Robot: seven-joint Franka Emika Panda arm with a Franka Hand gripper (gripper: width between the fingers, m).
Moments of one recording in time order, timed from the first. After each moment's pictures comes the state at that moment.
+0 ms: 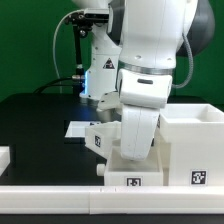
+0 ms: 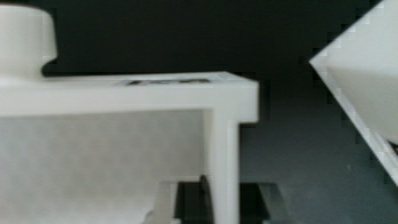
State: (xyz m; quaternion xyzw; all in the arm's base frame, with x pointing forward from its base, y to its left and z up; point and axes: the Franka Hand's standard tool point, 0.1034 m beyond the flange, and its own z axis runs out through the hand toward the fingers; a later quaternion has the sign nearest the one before) arm 0.554 0.008 0.021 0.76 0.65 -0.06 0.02
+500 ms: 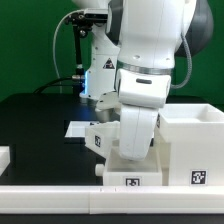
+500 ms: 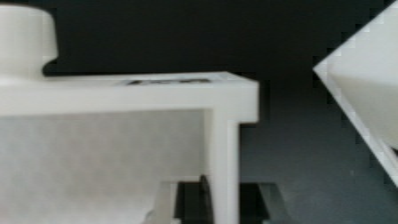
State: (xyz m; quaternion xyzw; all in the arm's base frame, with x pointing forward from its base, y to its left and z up) arm 0.558 0.009 0.022 0.74 0.67 -0.05 0.02
